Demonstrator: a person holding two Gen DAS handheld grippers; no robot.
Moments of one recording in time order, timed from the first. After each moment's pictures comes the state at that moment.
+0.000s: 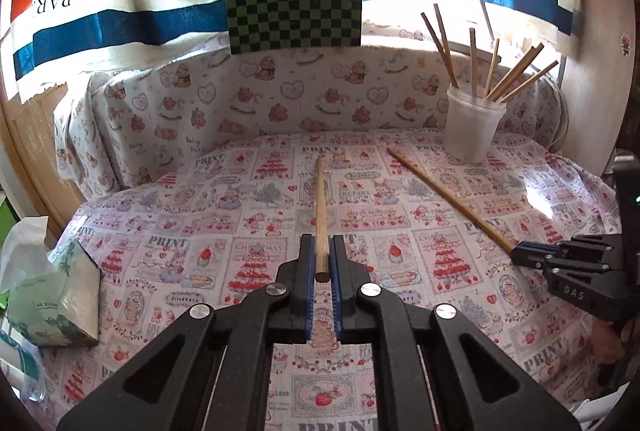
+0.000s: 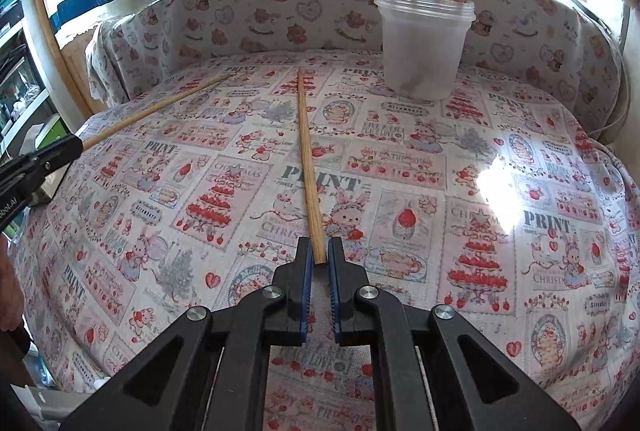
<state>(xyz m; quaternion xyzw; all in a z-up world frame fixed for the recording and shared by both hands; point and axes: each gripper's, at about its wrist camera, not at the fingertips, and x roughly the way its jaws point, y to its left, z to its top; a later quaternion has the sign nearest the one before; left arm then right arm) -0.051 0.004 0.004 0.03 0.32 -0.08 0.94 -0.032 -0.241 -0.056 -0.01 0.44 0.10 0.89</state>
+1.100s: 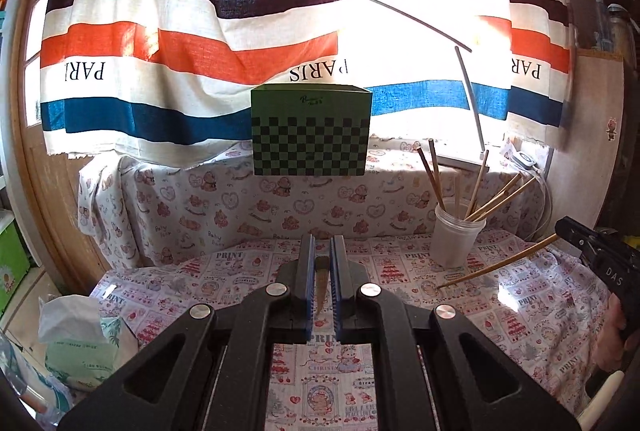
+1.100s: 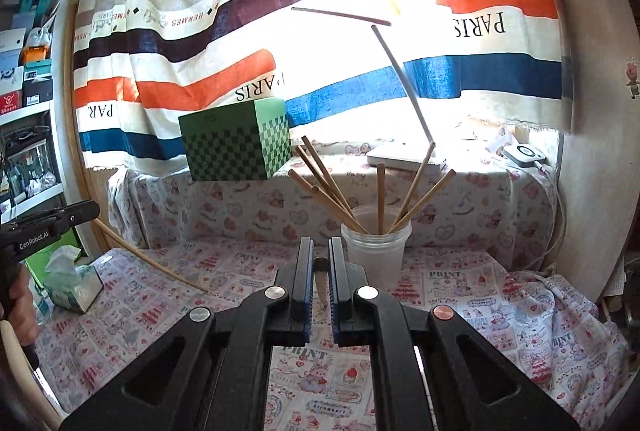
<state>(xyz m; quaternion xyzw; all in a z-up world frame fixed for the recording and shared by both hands) -0.070 0.015 0.106 0.00 0.20 -0.07 0.98 -0.082 -0.276 0.085 0.02 0.17 0.08 0.98</state>
